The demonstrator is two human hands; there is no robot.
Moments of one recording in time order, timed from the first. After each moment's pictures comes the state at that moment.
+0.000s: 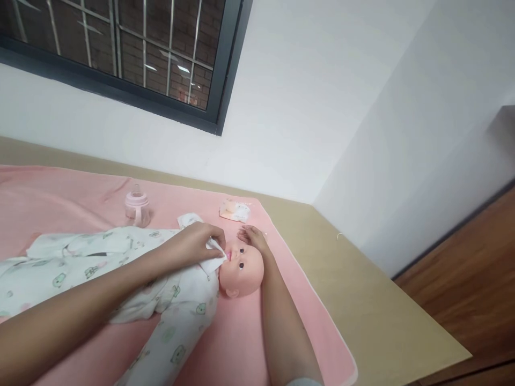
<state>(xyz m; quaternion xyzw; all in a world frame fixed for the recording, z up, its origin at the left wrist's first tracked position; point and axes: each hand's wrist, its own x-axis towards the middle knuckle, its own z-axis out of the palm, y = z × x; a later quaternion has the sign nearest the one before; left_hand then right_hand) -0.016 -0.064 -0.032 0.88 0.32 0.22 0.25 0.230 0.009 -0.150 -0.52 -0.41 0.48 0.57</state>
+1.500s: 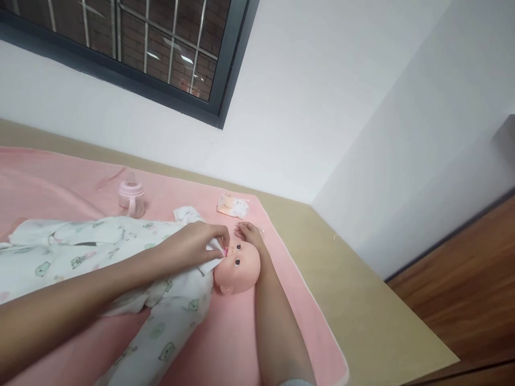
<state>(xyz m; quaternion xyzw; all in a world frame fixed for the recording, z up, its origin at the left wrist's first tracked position) -0.009 -0.075 -0.039 0.89 0.32 0.23 0.23 0.230 0.011 -0.153 -0.54 -0.45 0.46 0.55</state>
